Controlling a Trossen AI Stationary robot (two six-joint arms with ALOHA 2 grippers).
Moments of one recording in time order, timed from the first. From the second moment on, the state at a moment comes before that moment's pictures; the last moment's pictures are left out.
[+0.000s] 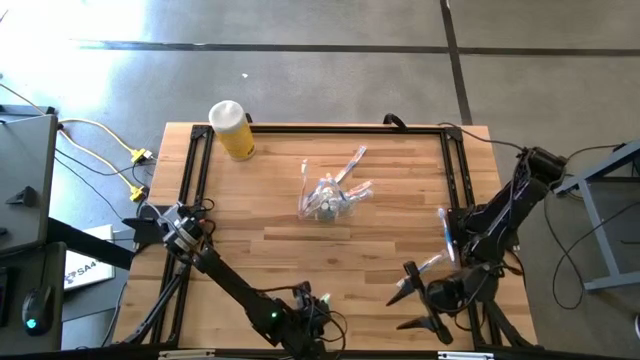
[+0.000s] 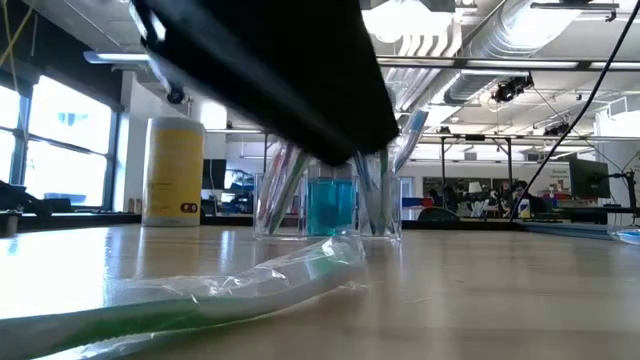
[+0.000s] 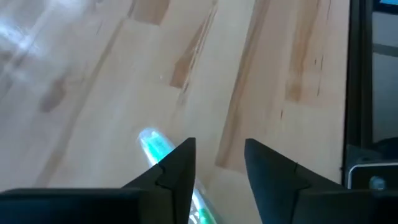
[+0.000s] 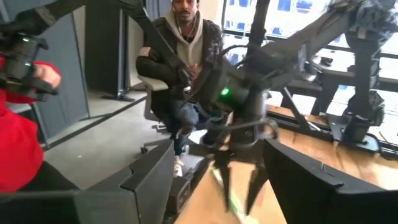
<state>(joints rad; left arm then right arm) -0.70 2.19 1.73 -0.56 -0.59 -0.84 0.95 1.29 0.71 0.49 0.52 -0.02</state>
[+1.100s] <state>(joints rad) -0.65 2.19 1.59 -0.53 -0.50 -1.16 1.00 1.35 0.71 0.48 0.52 0.02</state>
